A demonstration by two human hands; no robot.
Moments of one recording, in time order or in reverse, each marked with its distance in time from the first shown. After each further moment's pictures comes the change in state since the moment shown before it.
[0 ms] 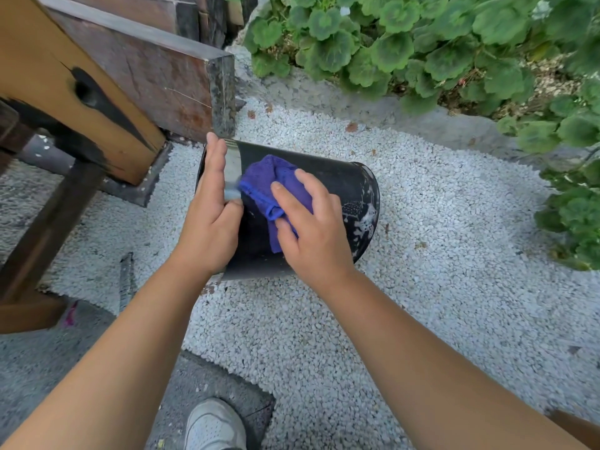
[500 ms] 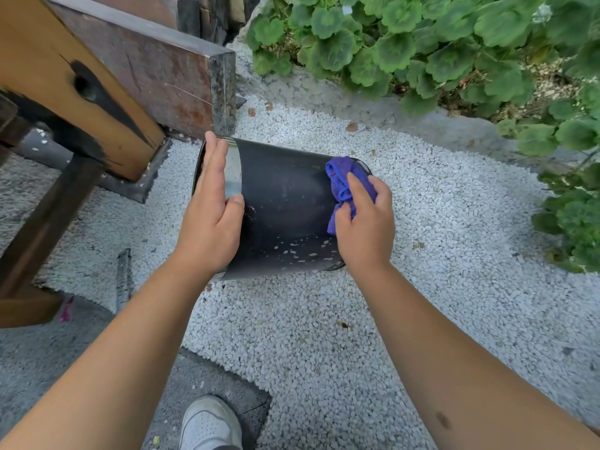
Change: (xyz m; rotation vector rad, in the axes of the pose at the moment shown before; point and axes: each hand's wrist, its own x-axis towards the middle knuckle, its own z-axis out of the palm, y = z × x) left_hand -0.005 -0.006 0.004 0.096 0.040 -0.006; right_hand -0.002 0.059 -0.016 -0.139 0.051 0.493
